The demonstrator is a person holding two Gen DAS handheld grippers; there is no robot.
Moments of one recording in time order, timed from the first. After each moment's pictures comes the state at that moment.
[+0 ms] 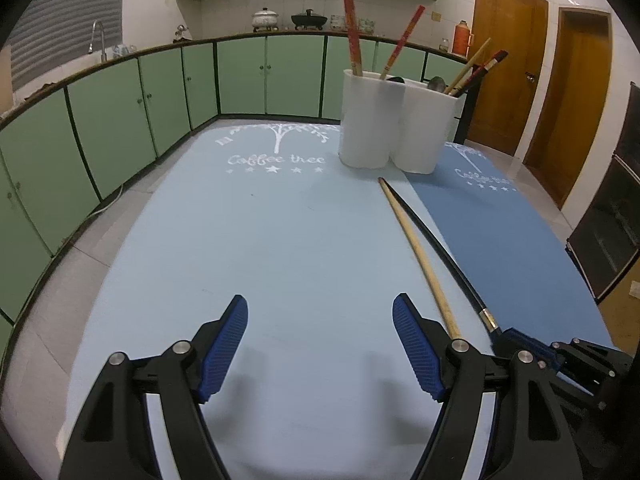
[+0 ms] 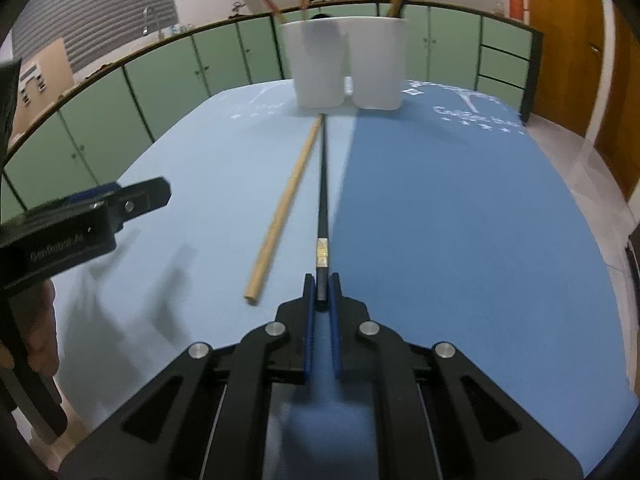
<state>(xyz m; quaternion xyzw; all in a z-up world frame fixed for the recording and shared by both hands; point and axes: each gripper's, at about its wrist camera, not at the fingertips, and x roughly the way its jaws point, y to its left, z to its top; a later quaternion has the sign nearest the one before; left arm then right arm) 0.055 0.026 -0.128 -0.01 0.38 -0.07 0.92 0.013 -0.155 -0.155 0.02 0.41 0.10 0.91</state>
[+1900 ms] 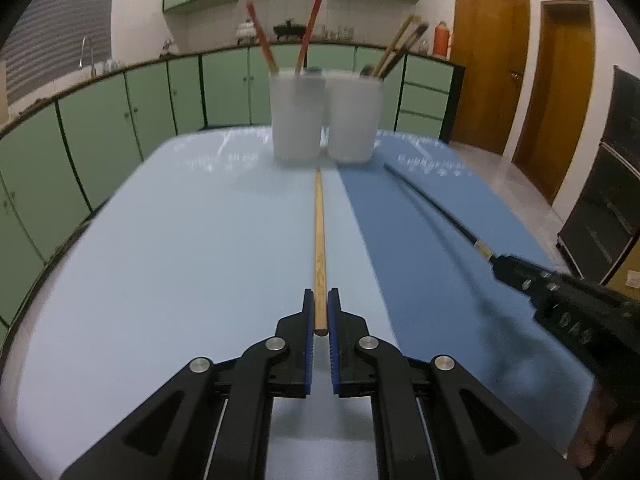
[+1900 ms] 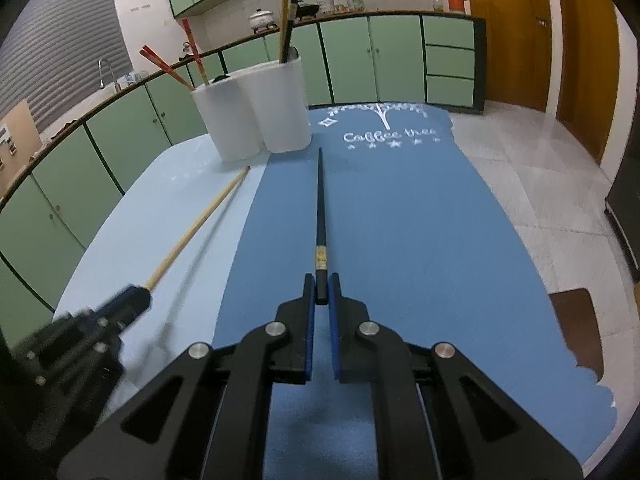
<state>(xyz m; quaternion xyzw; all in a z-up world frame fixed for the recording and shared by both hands) 0.020 -0.058 -0.130 0.00 0.35 -0.07 0.93 0.016 -0.225 -0.130 0.07 0.38 0.04 0.92</state>
